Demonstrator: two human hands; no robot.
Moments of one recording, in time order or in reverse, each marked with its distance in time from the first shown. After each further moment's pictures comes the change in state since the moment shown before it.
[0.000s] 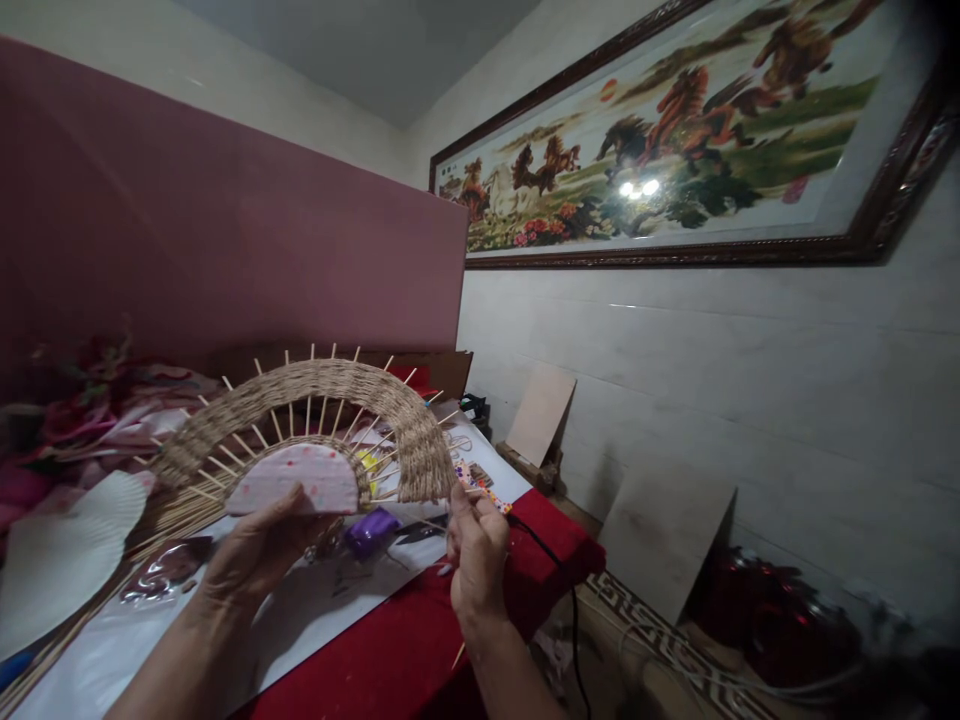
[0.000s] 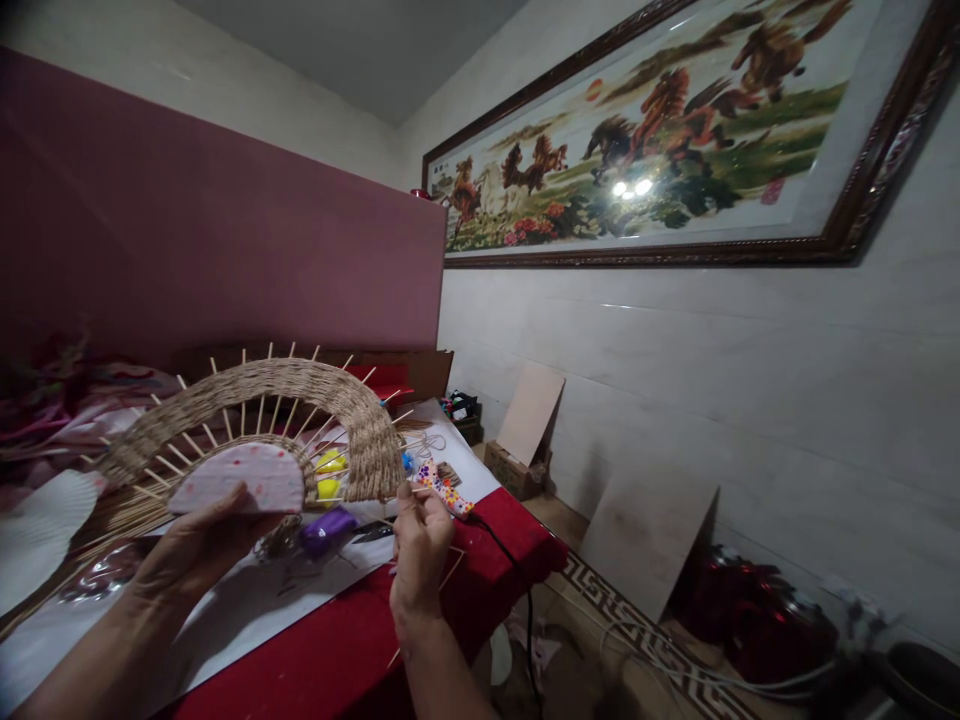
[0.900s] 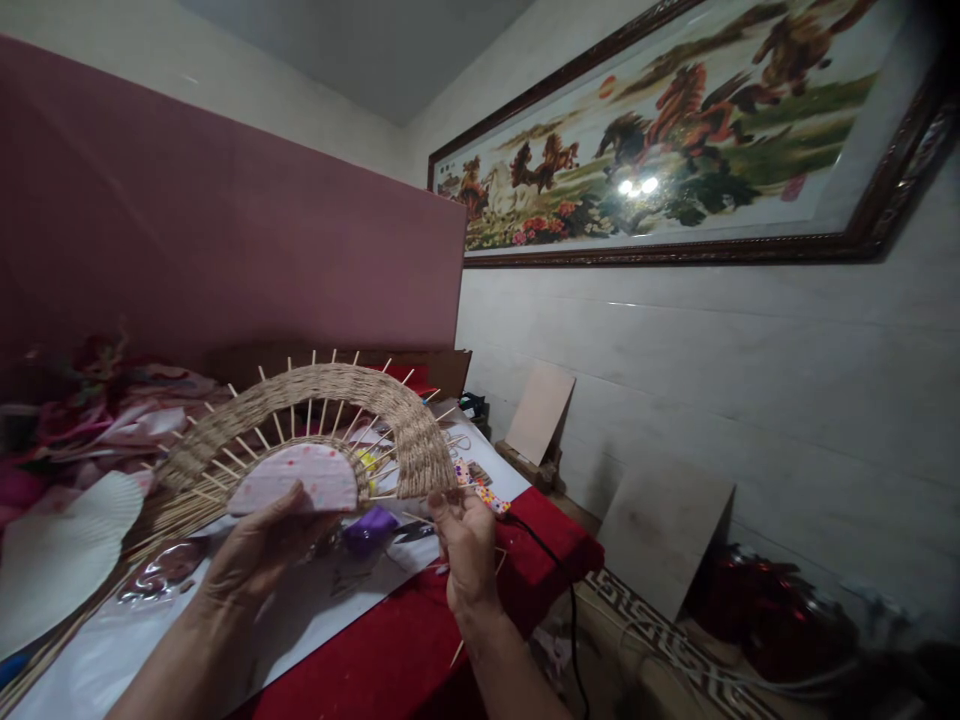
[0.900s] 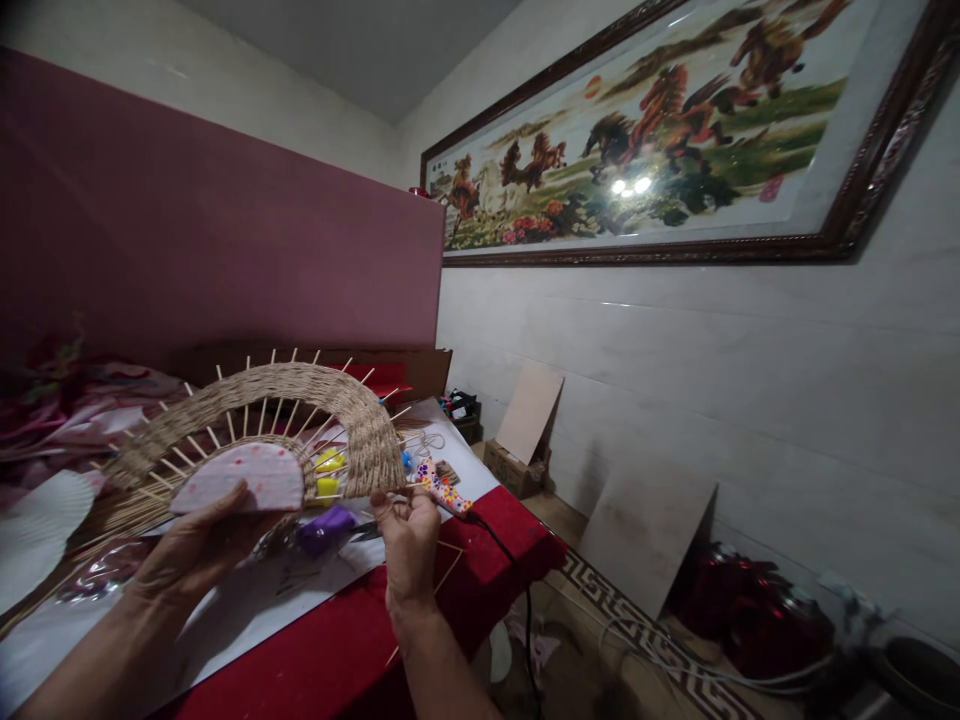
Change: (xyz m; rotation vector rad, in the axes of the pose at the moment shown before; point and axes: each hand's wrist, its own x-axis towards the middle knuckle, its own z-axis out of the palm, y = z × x) left_hand -0.002 -0.002 0.002 0.010 0.051 -0.020; right_hand 0.000 0.000 0.004 0.000 -0.150 0.022
